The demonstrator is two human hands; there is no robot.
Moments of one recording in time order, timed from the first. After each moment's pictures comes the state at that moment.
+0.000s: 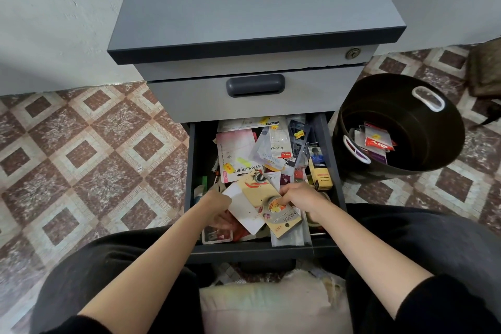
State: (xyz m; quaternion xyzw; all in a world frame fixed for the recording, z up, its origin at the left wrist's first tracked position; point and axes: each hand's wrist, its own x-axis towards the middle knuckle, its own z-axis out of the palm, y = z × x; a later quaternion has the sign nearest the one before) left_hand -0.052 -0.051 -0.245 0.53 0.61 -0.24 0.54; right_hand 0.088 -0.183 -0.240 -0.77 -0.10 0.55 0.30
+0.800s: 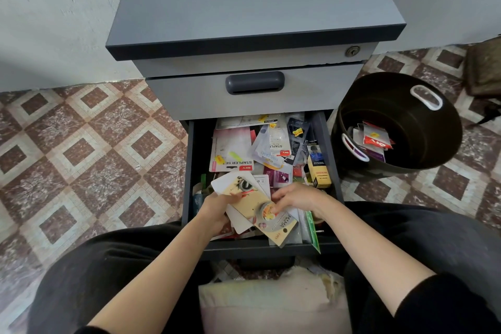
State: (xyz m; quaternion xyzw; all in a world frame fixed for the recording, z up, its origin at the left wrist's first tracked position) left_hand -0.063 -0.068 -0.272 0.34 0.58 0.05 0.73; right_hand 0.093 -0.184 -0.240 -0.75 -0.21 0.59 0.20
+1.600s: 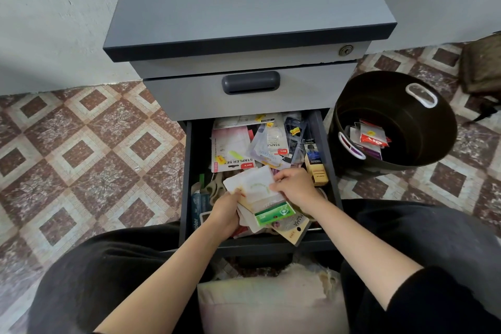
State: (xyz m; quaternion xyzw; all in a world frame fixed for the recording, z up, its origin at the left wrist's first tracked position) left_hand -0.047 -0.095 -0.258 0.29 0.54 0.07 0.78; right_hand 0.083 -0.179 -0.241 -0.81 -0.17 0.42 0.38
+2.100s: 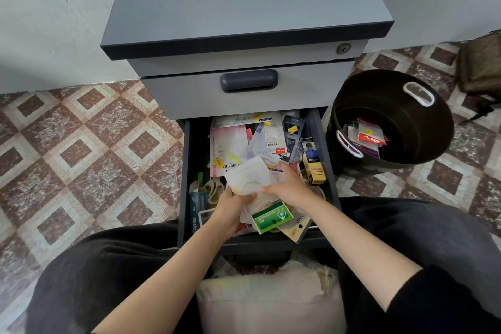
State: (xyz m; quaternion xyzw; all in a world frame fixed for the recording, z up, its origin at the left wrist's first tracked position) left_hand -0.048 -0.103 -0.249 0.37 0.50 0.06 0.78; right_hand 0.075 -0.177 -0.230 -0.80 -0.18 0.48 0.32
